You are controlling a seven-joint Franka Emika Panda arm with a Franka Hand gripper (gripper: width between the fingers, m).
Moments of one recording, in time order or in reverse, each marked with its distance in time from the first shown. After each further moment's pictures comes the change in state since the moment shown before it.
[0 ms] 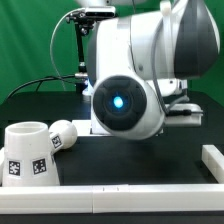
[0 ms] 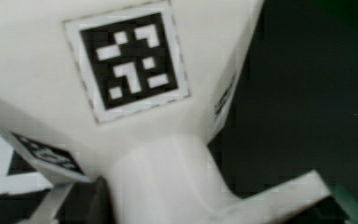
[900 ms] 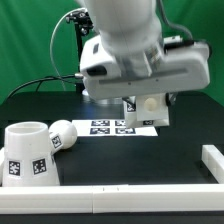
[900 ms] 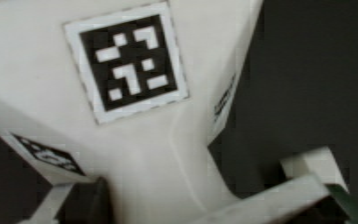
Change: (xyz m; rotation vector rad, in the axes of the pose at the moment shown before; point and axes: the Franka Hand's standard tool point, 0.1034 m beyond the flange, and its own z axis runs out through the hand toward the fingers) arm -0.028 -0.021 -0.118 0.113 0.622 -0.034
